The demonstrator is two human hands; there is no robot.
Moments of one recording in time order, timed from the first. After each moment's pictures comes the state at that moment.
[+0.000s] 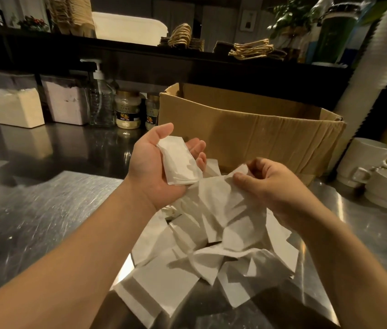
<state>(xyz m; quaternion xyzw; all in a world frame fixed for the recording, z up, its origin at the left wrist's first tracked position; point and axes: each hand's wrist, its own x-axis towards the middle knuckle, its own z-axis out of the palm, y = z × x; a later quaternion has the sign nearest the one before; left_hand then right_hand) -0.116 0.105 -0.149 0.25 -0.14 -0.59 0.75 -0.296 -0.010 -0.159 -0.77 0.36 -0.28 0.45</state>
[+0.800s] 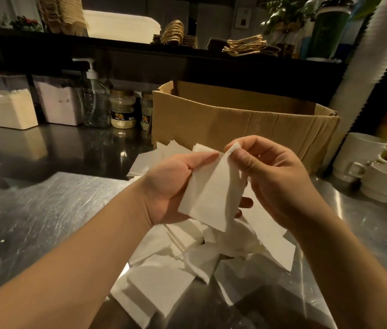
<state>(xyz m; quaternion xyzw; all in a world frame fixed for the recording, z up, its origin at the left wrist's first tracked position) -0.139 0.106 -0.154 0.42 -0.37 -0.63 0.54 -0.304 0.020 -0.143 -0.73 0.11 -0.39 0.55</state>
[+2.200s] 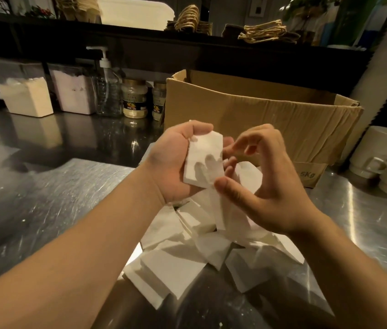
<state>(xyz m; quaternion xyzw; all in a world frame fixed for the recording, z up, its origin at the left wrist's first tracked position) -0.130 0.107 -0.148 0.34 -0.26 -0.64 0.64 -0.294 0.024 -0.167 -0.90 0.08 -0.40 0.14</state>
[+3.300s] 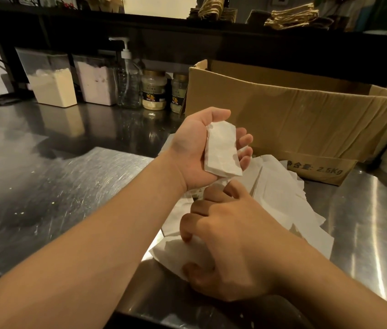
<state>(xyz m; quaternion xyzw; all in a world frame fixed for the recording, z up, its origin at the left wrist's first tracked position) -0.126 0.107 -0.150 0.39 -0.21 -0.60 0.66 -0.275 0.105 -0.175 -1.00 0.04 -0.01 -0.03</state>
